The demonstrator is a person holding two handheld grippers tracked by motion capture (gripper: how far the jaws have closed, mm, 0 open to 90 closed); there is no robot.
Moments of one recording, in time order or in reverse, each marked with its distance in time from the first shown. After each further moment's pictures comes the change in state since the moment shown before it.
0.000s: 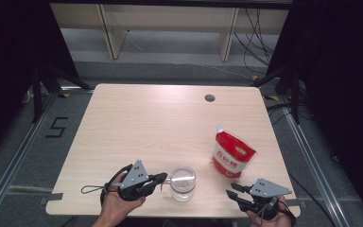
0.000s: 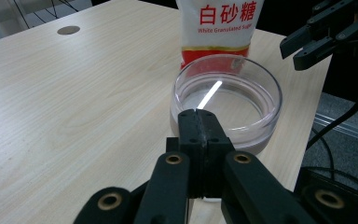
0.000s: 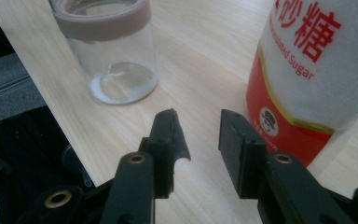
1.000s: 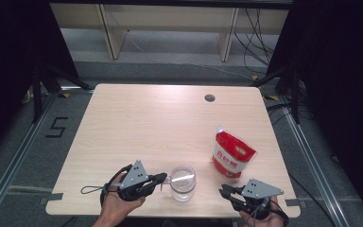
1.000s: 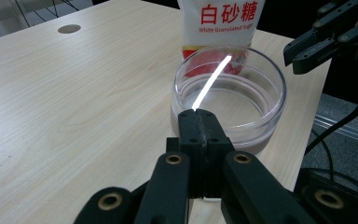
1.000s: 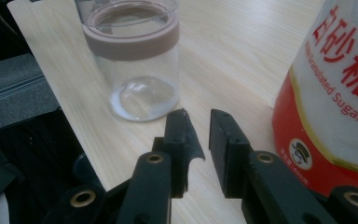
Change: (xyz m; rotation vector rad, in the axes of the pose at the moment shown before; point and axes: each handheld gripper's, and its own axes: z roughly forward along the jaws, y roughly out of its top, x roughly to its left) left arm 0.000 -0.001 0.000 -0.002 0.002 -0.001; right arm 0.015 0.012 0.011 -0.032 0.029 -0.059
